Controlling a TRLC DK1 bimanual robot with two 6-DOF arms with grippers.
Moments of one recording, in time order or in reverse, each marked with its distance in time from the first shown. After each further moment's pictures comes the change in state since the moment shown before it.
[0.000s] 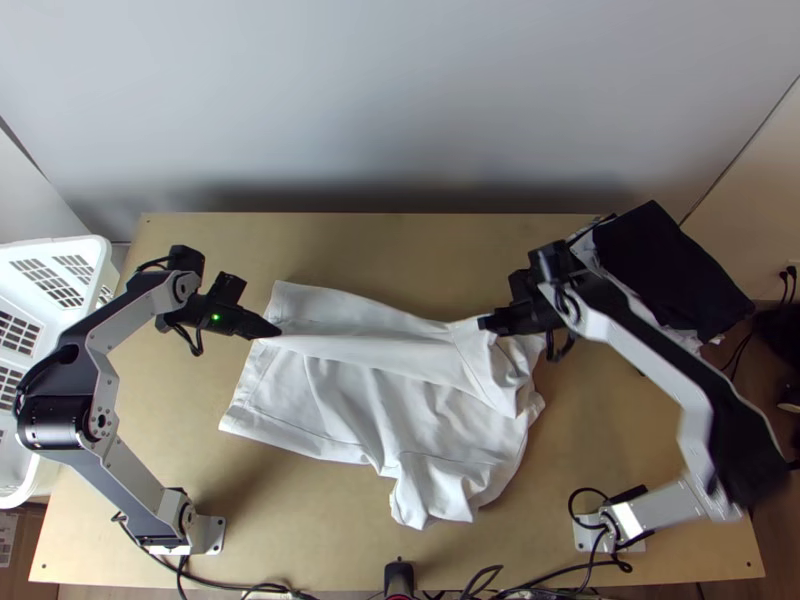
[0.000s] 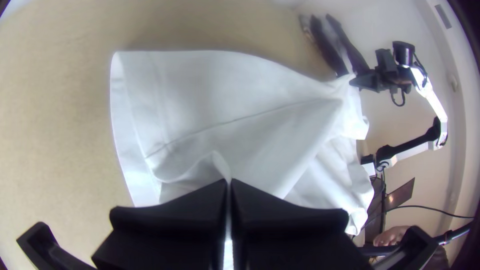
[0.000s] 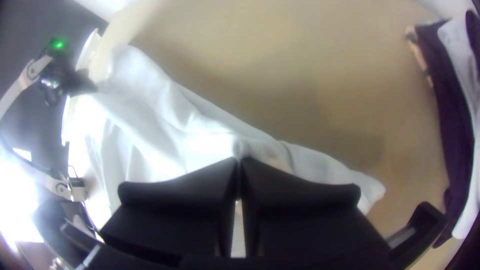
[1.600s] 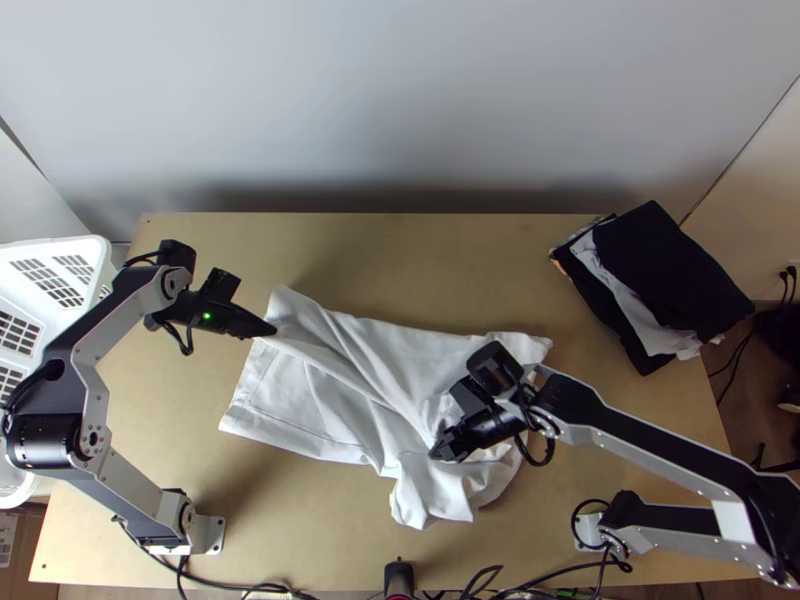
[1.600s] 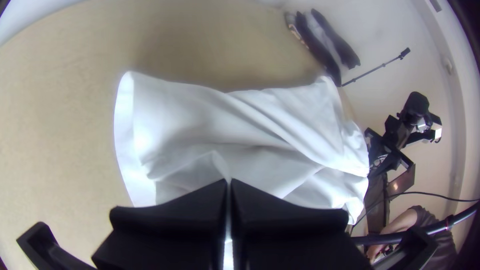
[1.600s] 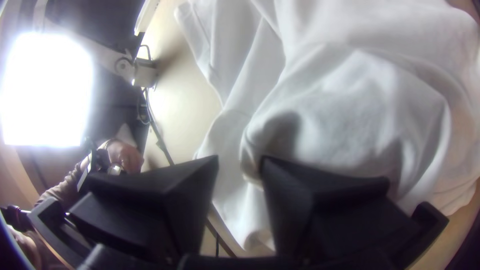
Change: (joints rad) left arm 0.006 -0.079 0.019 -0.098 0.005 0.078; right arm 0.497 -0.278 -0.348 0.063 -0.296 0.214
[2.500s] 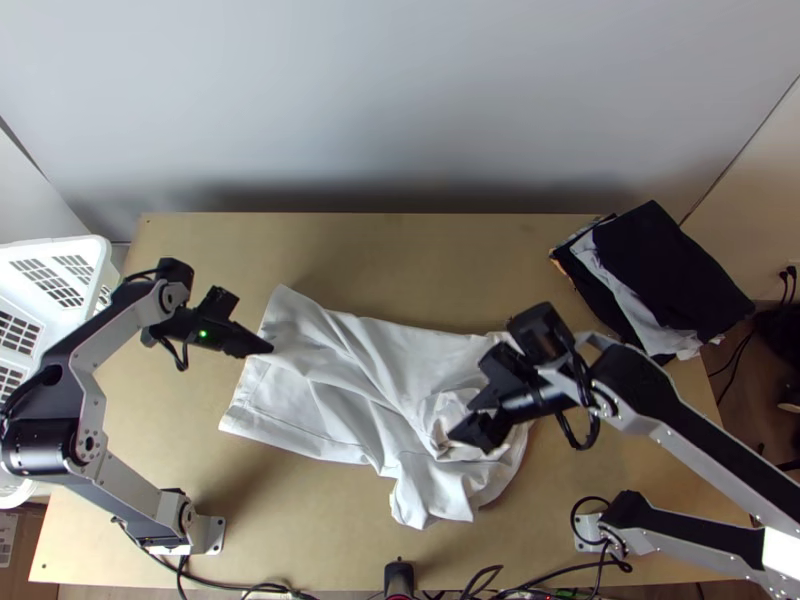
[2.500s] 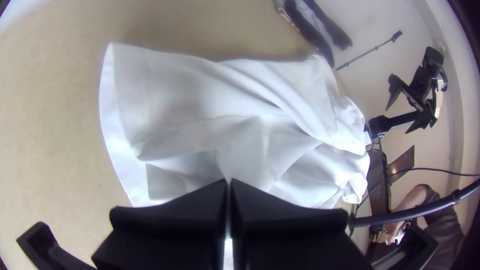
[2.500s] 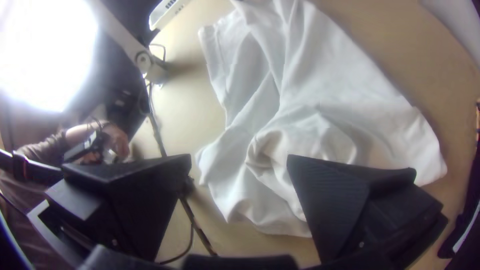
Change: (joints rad) left arm 0.024 -0.025 -0.108 -0.014 0.008 0.140; right arm -0.086 -0.134 0.284 -0.385 0.098 -0.330
